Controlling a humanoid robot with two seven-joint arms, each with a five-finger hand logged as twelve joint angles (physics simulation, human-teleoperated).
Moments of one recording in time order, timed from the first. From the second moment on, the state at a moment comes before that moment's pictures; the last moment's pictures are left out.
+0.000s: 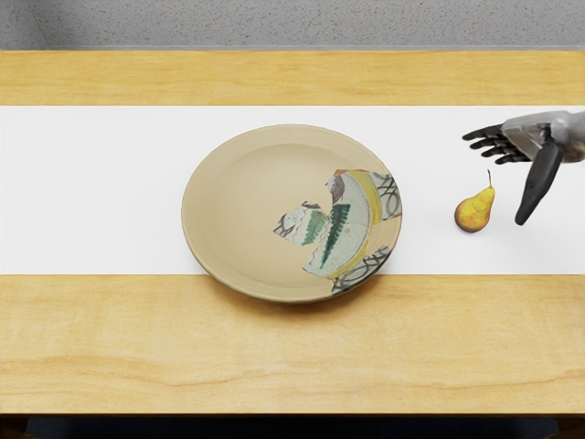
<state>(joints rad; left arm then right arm) -0.11 0.00 -0.08 -0.10 0.09 -0.02 0.26 1.15 -0.88 0.38 1.16 -0.58 0.61 -0.47</state>
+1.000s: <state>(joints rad) -0.11 0.00 -0.08 -0.10 0.09 -0.02 0.26 0.95 -0.82 0.40 0.94 -0.94 0.59 0.15</state>
